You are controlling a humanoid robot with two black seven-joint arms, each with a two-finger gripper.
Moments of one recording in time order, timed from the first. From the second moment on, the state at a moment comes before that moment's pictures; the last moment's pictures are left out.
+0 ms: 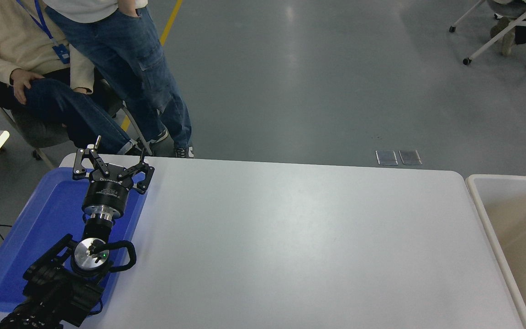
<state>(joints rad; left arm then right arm) -0.51 0.13 -1.12 -0.54 -0.09 -0.62 -0.36 1.05 -0.83 -0.83 0.58 -0.52 0.28 0.01</state>
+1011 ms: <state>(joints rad) -0.51 0.13 -1.12 -0.54 -0.09 -0.62 -0.36 0.59 -0.54 -0.57 0.12 -0.41 -0.06 0.01</state>
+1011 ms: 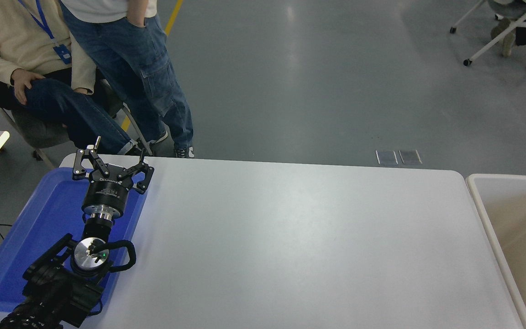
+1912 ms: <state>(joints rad) -0.51 0.13 -1.12 -0.54 -0.09 -0.62 -0.35 0.57 -0.53 -0.46 0.12 -0.40 -0.23 0.01</state>
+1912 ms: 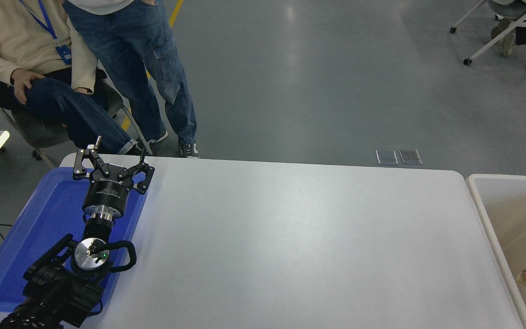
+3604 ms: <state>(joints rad) -0.51 0.13 -1.12 -0.54 -0.09 -0.62 -0.35 0.38 -0.53 0.92 0.76 -0.33 0.03 0.35</state>
